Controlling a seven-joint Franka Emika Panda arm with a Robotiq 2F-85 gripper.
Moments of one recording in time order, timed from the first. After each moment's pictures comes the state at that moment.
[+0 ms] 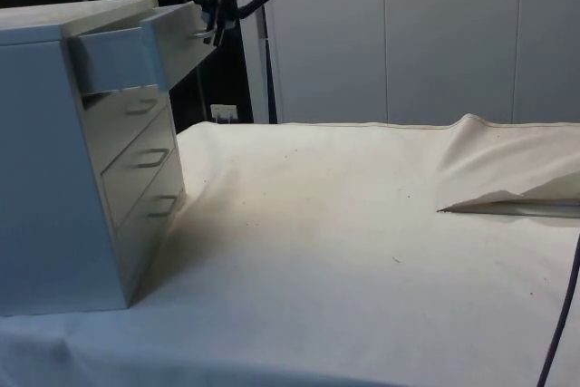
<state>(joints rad) 0.44 -0.16 -0.35 -2.34 0.19 2.57 -1.94</state>
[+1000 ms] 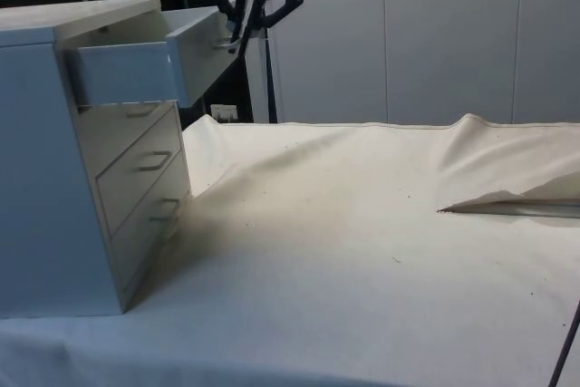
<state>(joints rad) 0.44 -0.26 -0.32 -2.47 0.18 2.60 -1.89</state>
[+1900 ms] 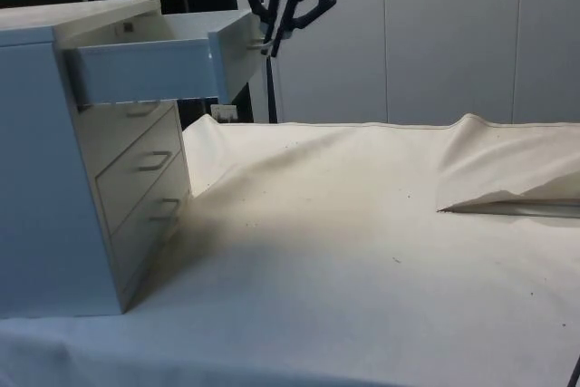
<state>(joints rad) 0.42 -0.39 -0.34 -2.60 0.17 2.59 -1.89</state>
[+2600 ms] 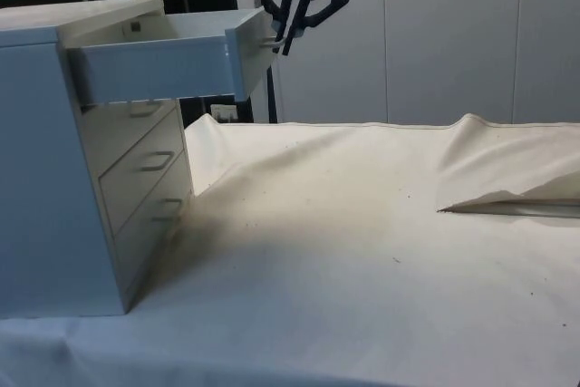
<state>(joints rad) 0.42 -0.44 -0.36 -2.64 0.16 2.60 -1.89</state>
